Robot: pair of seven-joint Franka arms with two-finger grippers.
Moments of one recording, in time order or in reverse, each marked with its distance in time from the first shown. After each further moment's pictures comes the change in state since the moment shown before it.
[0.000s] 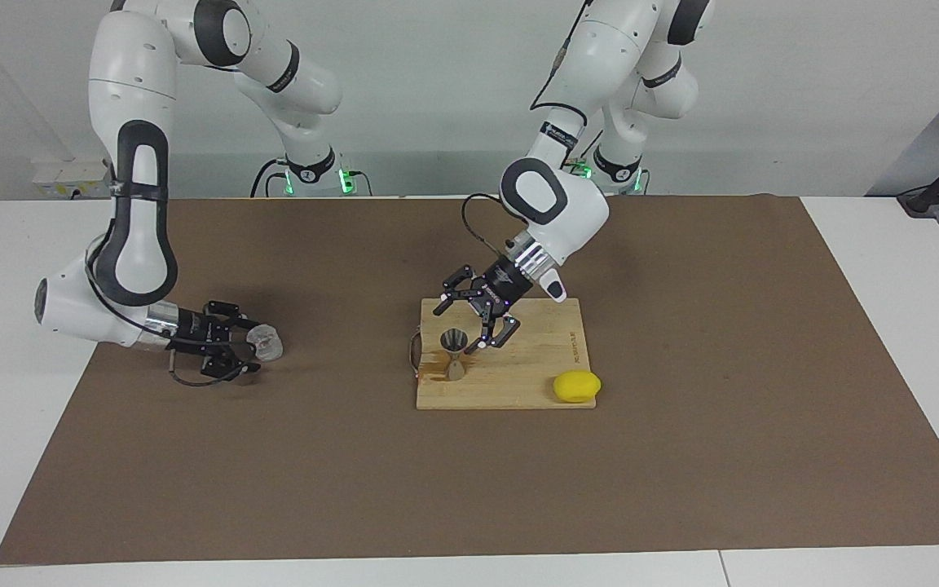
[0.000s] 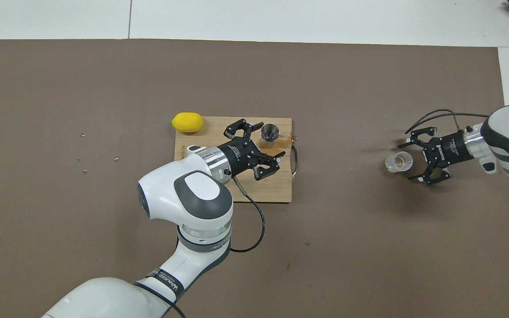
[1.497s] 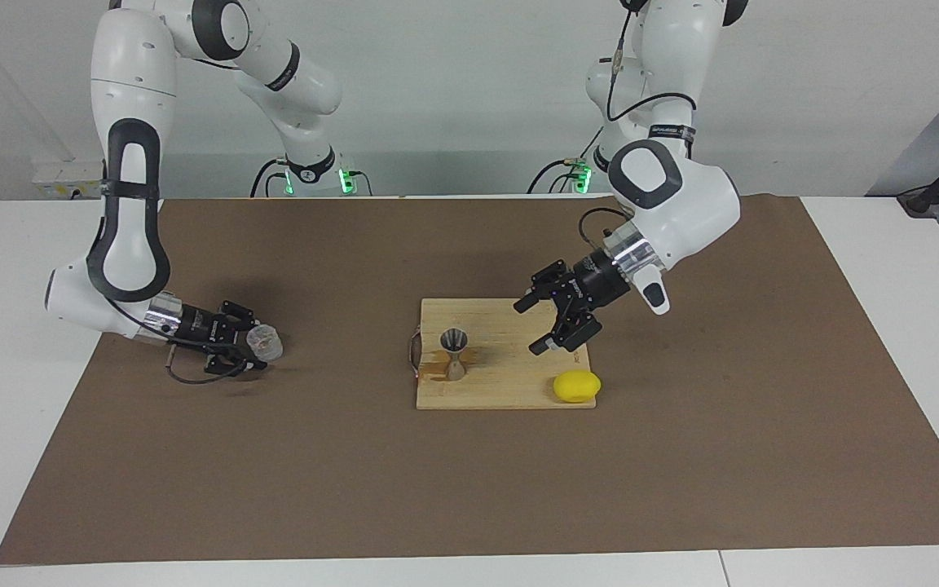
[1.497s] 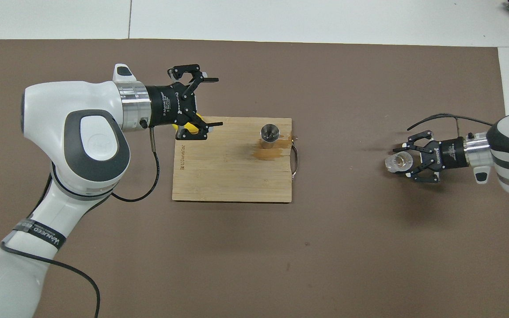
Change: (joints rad) left arm 0.316 -0.108 0.031 0.094 0.814 -0.487 0.004; right arm -0.025 -0.030 -0.005 -0.091 0.184 0.060 -0.022
